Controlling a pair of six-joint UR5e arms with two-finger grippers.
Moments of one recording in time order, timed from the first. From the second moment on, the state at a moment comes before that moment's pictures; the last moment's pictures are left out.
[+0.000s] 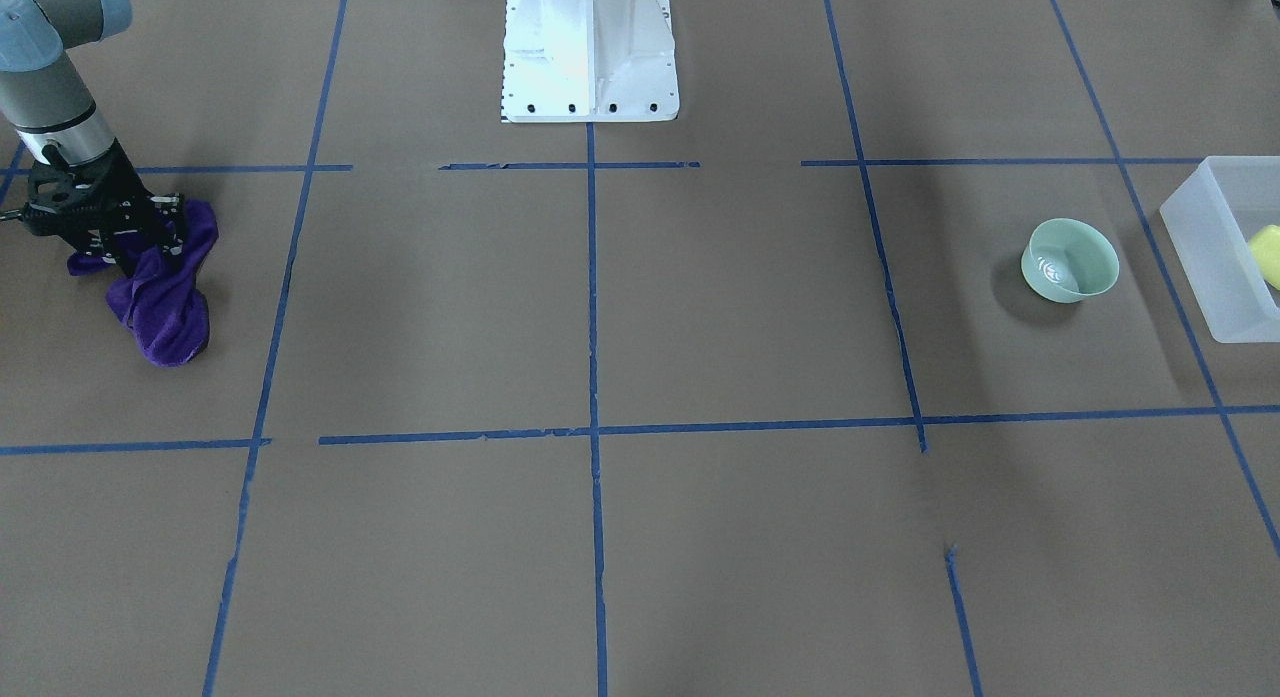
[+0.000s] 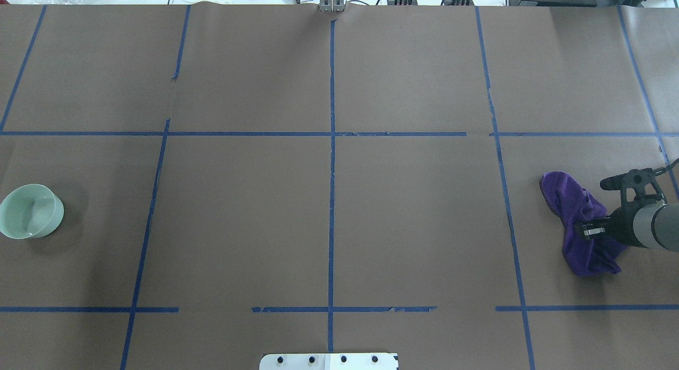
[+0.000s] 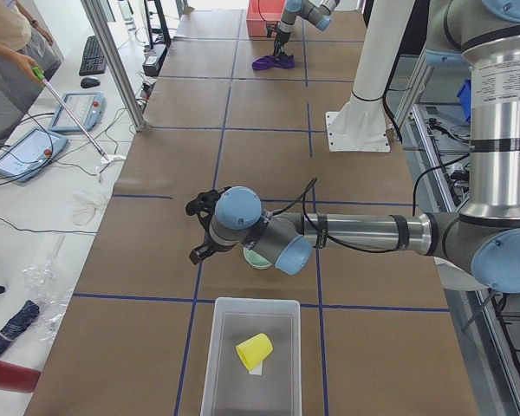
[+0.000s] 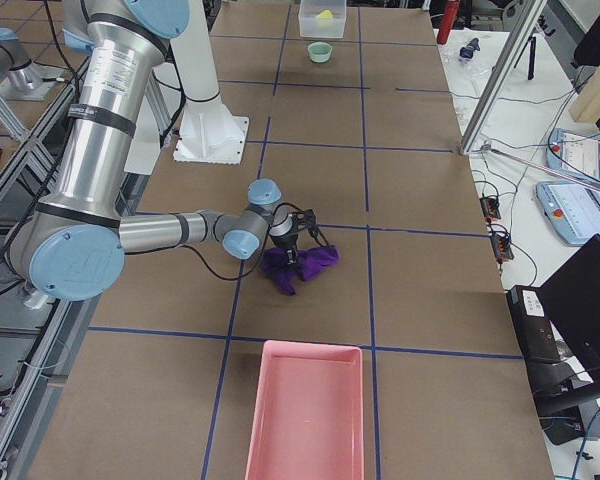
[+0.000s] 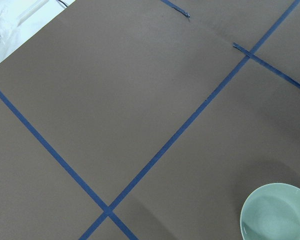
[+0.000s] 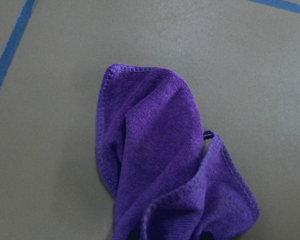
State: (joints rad) left arm -1.55 -1.48 -1.67 -2.15 -2.49 0.39; right arm 0.62 -1.89 1.85 -0.78 1.72 0.91
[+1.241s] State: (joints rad) left arm -1.55 -1.48 -1.74 -2.16 -2.48 0.16; right arm 1.48 -1.90 1.85 -1.14 2.17 -0.29
